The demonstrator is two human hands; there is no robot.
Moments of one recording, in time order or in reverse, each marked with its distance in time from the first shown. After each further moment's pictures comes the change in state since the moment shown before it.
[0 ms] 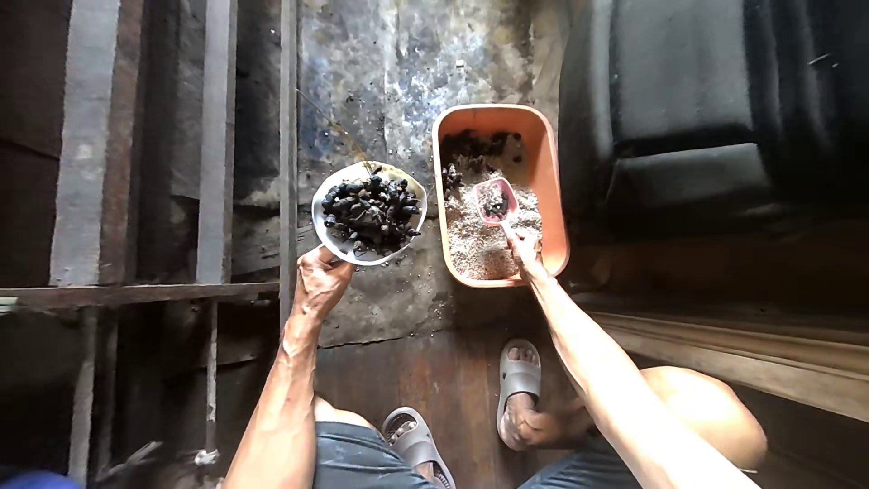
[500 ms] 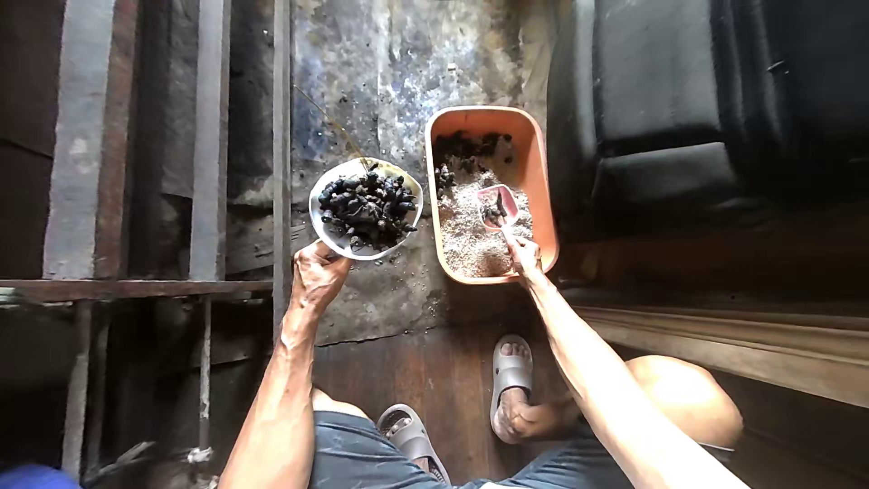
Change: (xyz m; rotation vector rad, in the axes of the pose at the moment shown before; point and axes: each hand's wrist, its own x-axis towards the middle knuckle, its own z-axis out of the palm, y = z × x) left_hand 0.014 0.008 0.004 0.034 0.019 -0.067; right_hand -0.033 0.003 -0.022 -0.023 0.031 -0.015
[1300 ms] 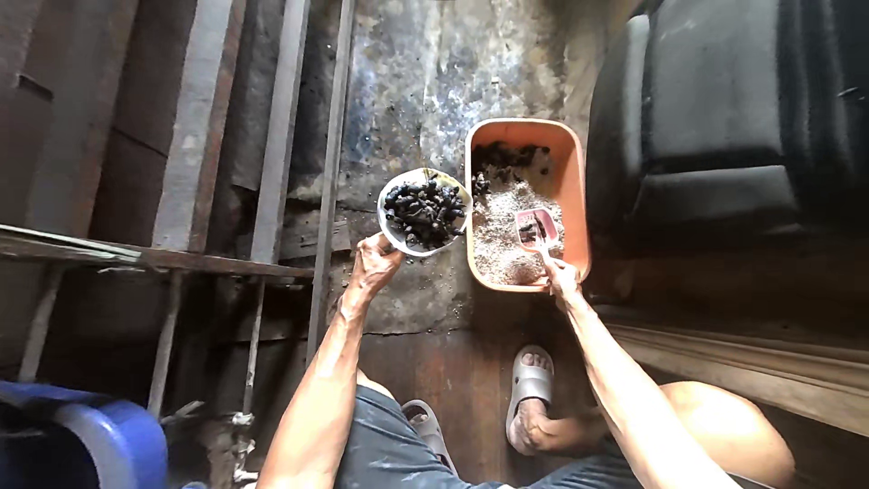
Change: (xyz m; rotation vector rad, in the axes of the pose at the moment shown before) left_hand 0.007 -0.007 0.017 -0.051 -0.049 0.012; right_hand -0.013 0.013 -0.012 0.039 -0.022 0.119
